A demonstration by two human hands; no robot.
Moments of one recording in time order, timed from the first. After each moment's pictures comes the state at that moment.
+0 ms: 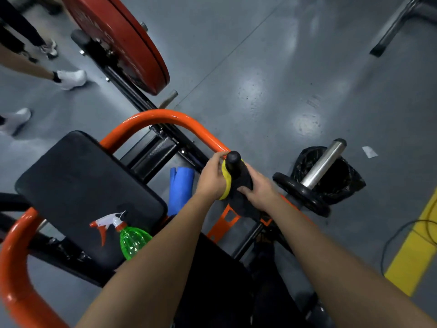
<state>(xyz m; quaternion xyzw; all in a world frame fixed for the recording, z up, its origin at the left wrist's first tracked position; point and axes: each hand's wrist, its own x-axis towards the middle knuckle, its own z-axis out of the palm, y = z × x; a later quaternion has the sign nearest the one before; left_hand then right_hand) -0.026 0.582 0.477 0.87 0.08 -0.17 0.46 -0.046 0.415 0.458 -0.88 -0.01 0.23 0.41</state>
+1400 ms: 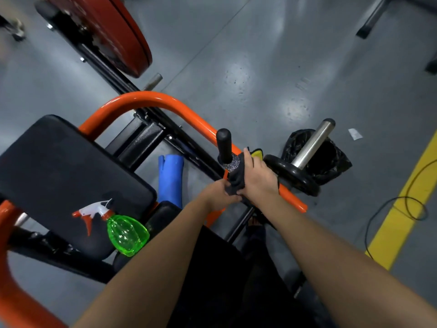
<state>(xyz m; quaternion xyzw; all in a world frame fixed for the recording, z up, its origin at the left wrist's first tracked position) -0.082 0.567 0.457 0.84 0.00 -0.40 0.36 -0.079 0.416 0.426 -0.98 0.01 0.14 0.10</state>
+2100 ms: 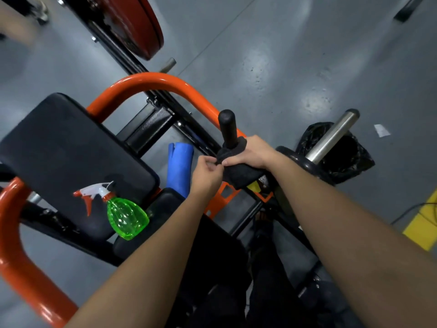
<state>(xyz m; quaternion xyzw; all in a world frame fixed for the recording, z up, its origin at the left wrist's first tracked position) -0.087 0.566 0.445 0.79 0.30 -0.16 0.51 -0.011 0.414 0.448 -0.86 -0.01 0.34 0.38</state>
